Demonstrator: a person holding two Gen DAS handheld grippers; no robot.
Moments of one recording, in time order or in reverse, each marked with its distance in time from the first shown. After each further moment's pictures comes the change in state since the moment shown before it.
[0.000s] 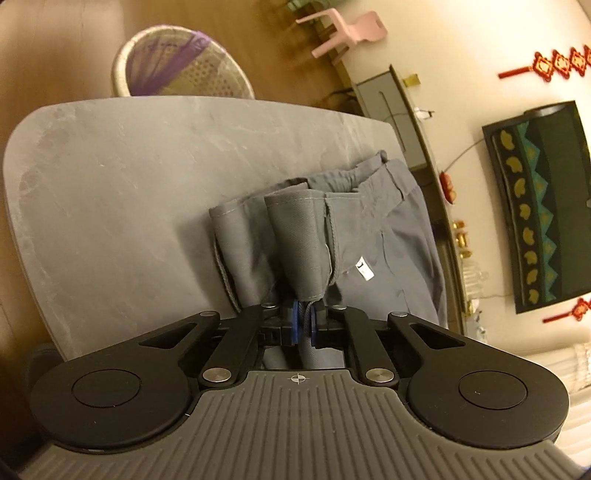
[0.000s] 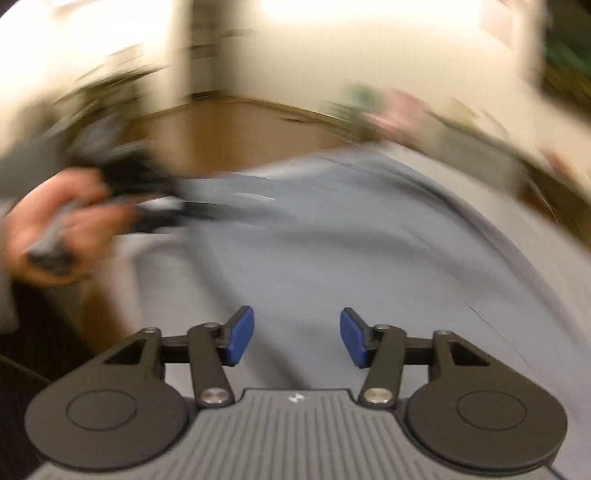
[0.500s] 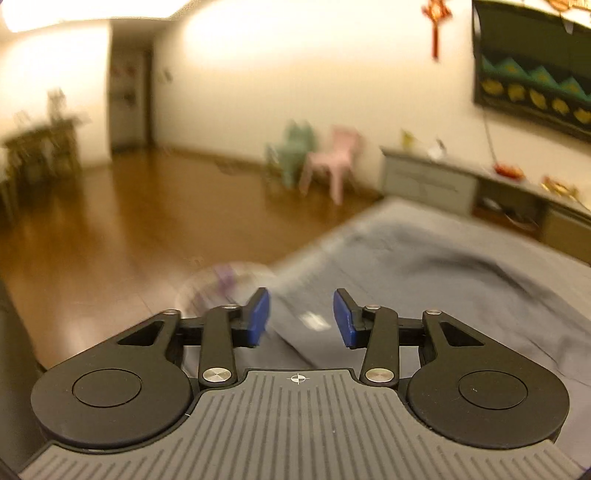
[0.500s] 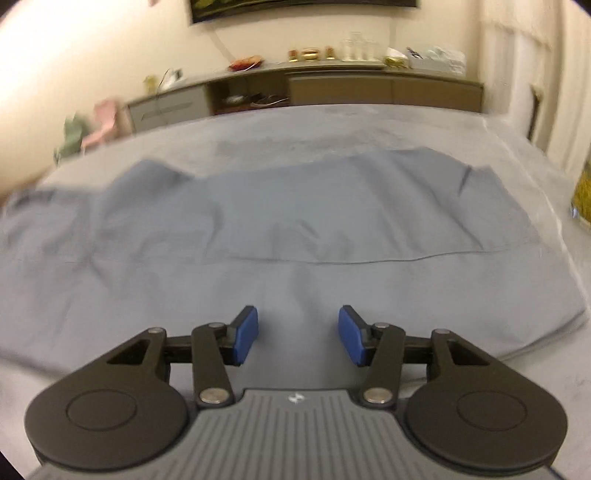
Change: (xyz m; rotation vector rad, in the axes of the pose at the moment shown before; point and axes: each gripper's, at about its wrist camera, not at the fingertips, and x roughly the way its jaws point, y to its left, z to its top) left arm -0.017 -0.133 -0.113 0.697 -0.463 0.423; right arm -0.180 -0.248 -0.205 0.579 0.037 -0.552
